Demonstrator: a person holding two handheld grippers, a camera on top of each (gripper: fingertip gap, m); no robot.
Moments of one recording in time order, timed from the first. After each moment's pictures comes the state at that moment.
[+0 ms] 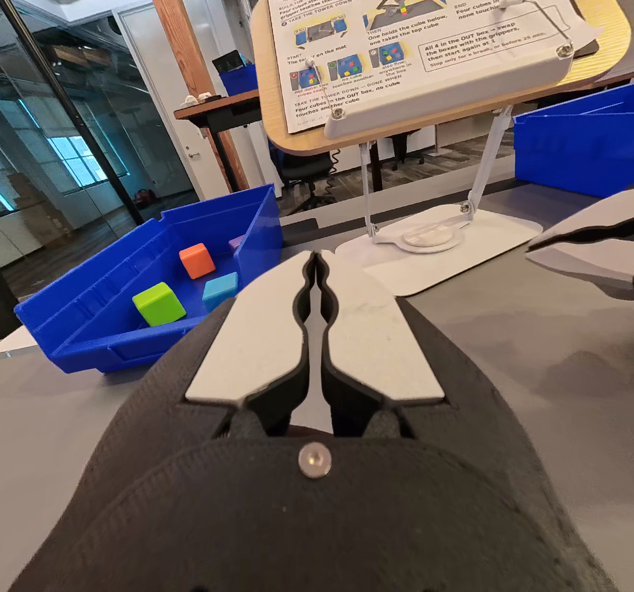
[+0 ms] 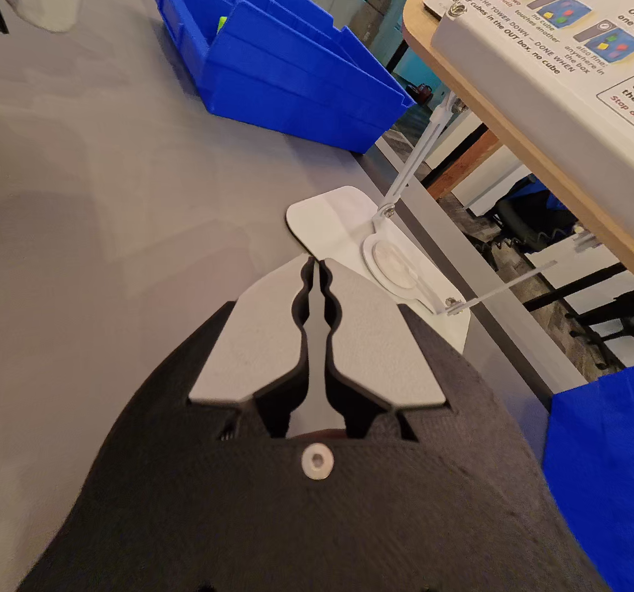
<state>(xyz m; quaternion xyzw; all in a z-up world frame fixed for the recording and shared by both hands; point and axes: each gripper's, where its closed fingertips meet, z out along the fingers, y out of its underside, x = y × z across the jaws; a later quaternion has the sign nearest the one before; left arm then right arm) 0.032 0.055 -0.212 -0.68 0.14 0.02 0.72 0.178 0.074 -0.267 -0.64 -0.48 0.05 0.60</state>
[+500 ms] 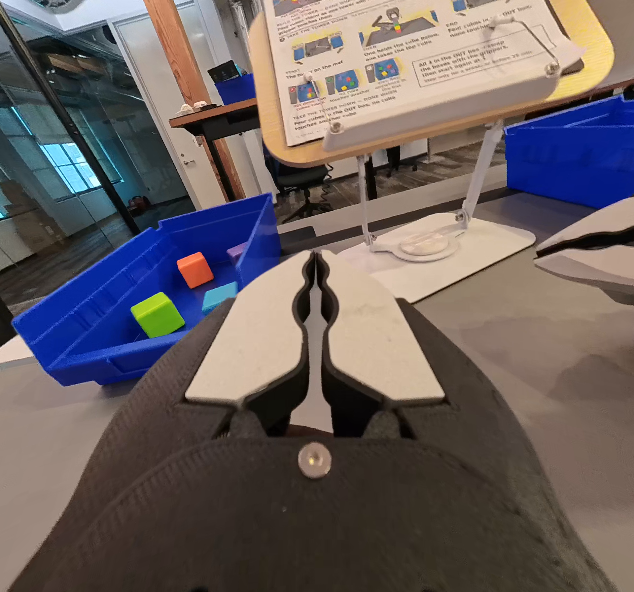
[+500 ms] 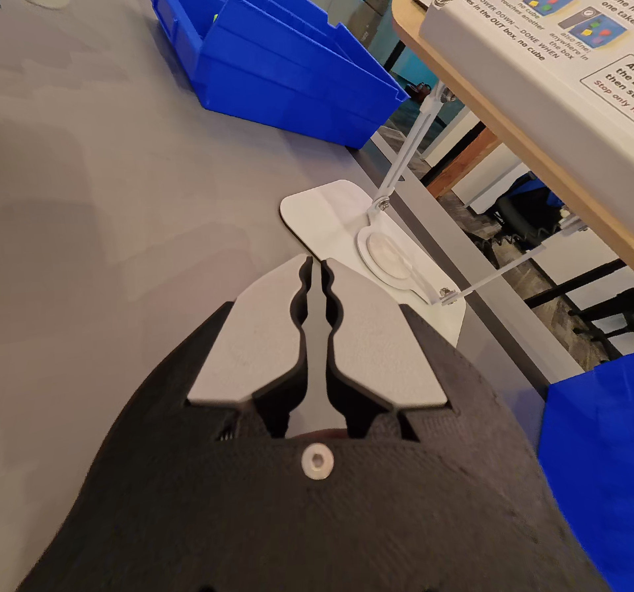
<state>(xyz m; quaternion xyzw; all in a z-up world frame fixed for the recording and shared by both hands) 0.032 0.055 -0.204 -0.67 0.15 0.01 0.73 0.188 0.074 -0.267 -0.64 -0.47 0.05 0.60</state>
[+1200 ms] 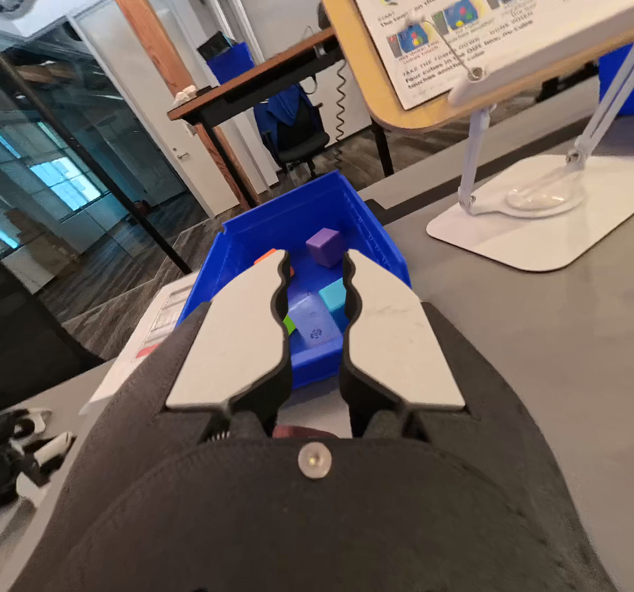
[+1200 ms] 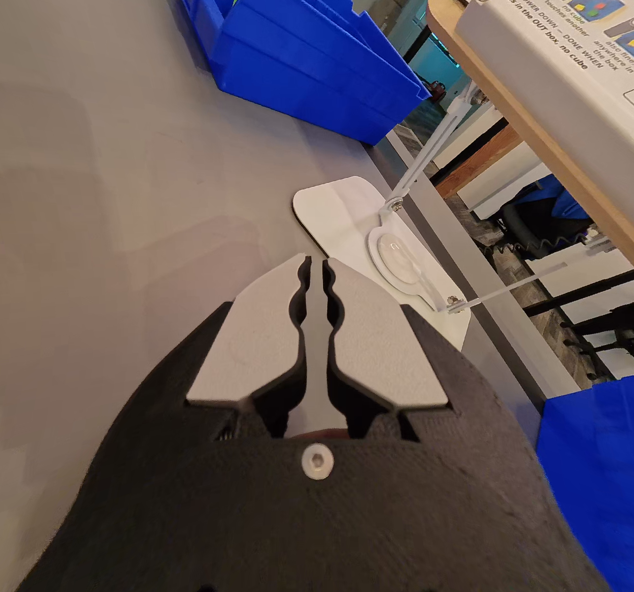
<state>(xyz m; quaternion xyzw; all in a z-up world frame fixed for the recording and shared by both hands) -0.084 0.105 -0.177 -0.69 0.23 0.06 0.68 0.181 0.072 -0.277 -0.63 -0.50 0.04 0.59</state>
